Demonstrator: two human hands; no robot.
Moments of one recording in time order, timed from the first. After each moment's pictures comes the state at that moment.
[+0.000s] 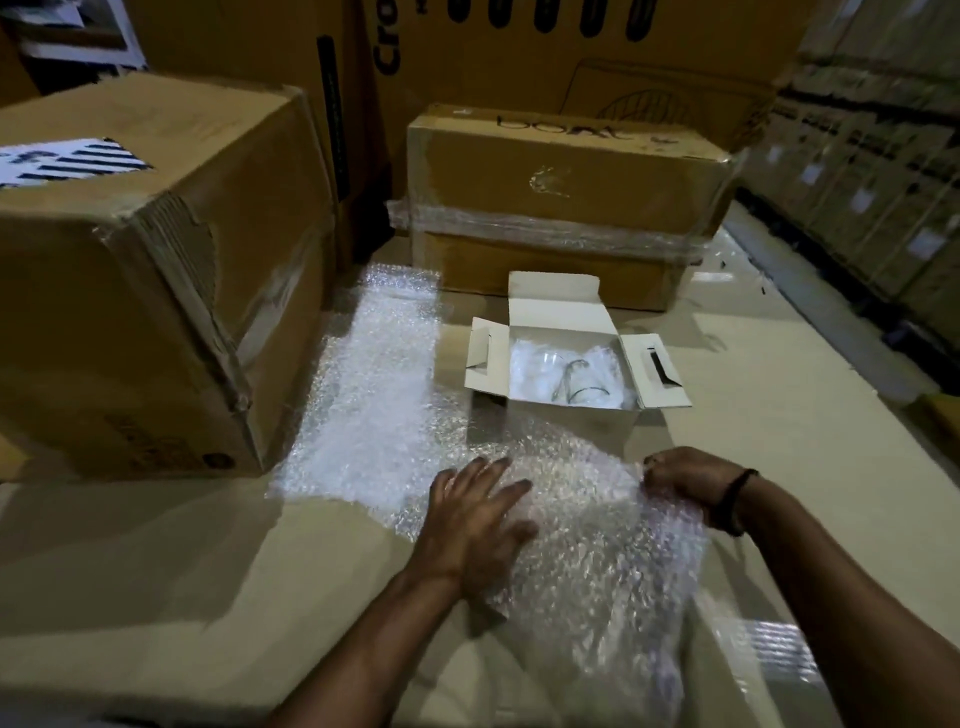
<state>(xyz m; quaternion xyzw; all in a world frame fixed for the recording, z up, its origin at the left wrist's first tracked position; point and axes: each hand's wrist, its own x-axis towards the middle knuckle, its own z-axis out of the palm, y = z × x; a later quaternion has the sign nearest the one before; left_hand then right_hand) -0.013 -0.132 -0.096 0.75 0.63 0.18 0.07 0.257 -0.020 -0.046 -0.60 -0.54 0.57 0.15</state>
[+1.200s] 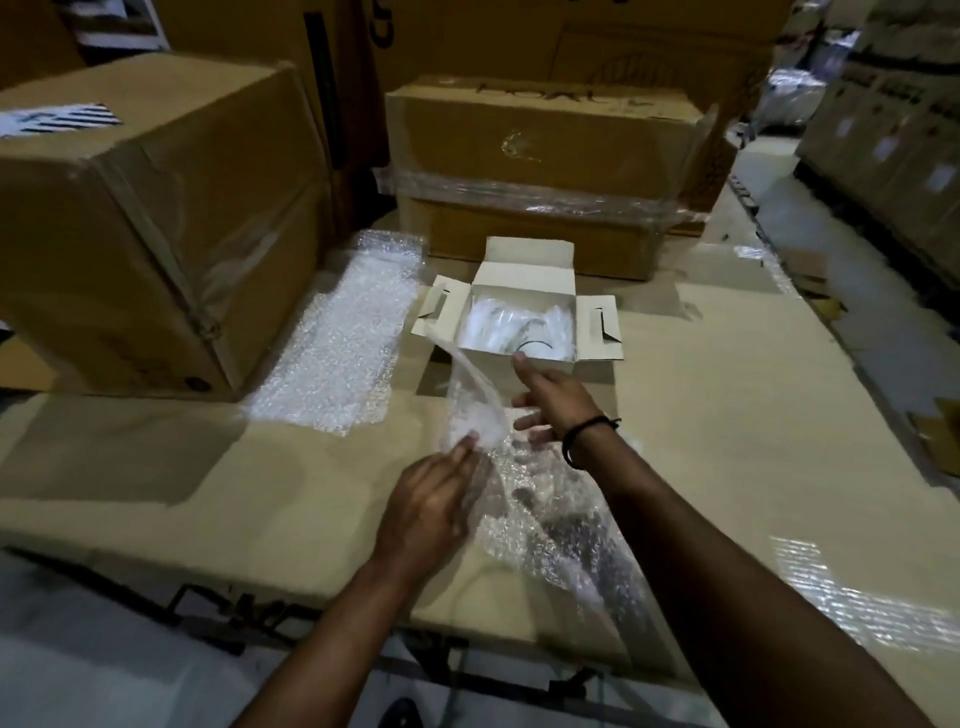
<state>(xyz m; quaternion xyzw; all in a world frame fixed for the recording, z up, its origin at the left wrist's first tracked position) 0.072 -0.186 -0.111 0.73 0.57 0.35 -0.08 0.216 -0.044 -0.034 -0.51 -0.55 0.60 0.28</state>
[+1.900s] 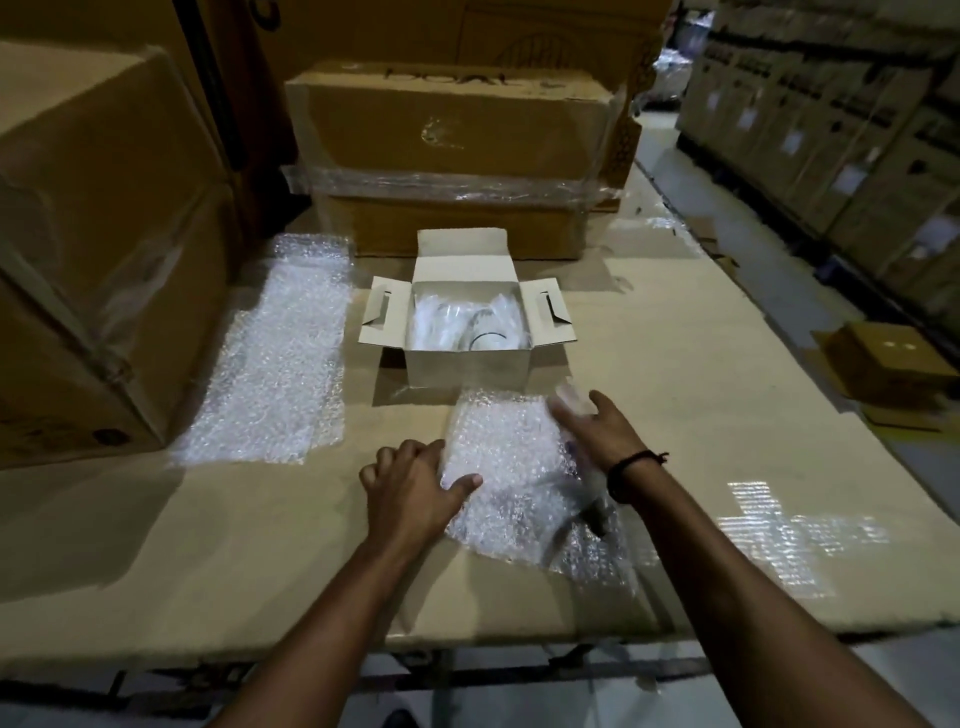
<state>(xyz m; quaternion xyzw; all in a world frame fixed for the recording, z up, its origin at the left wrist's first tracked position) 0.066 -0.147 -0.100 0.62 0.76 0.14 0.09 0.285 -0.068 -0.062 -0.65 -0.50 0.49 0.30</state>
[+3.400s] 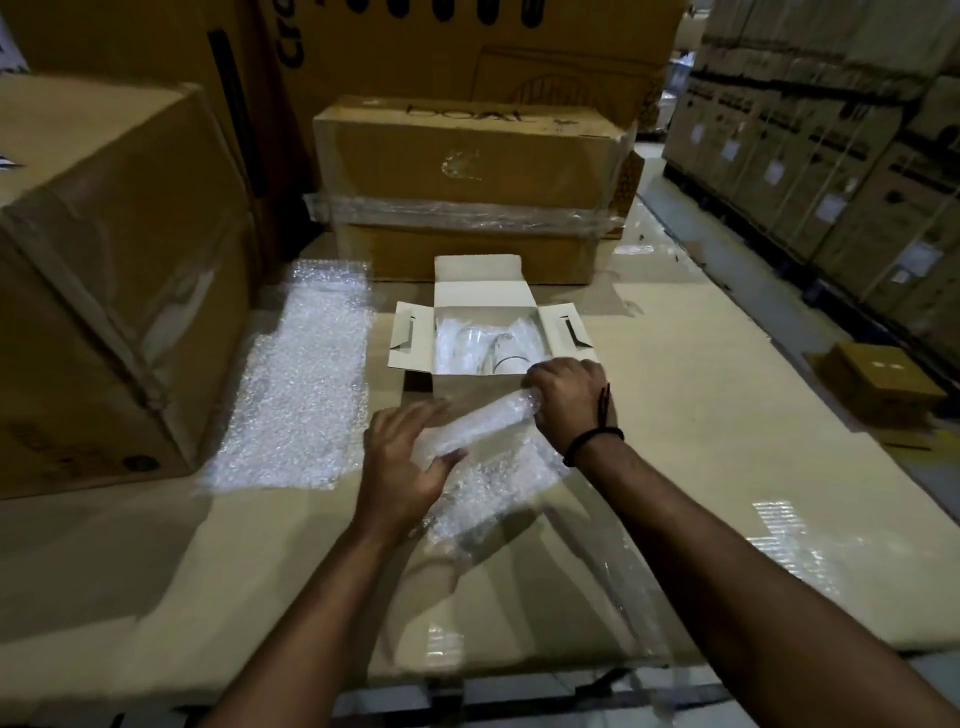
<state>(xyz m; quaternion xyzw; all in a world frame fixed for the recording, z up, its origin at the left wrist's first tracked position) 0.011 -0.136 -0.063 0.64 0.57 0.50 0.11 0.210 -0.041 -0.028 -0.54 -0.81 -0.08 0.23</state>
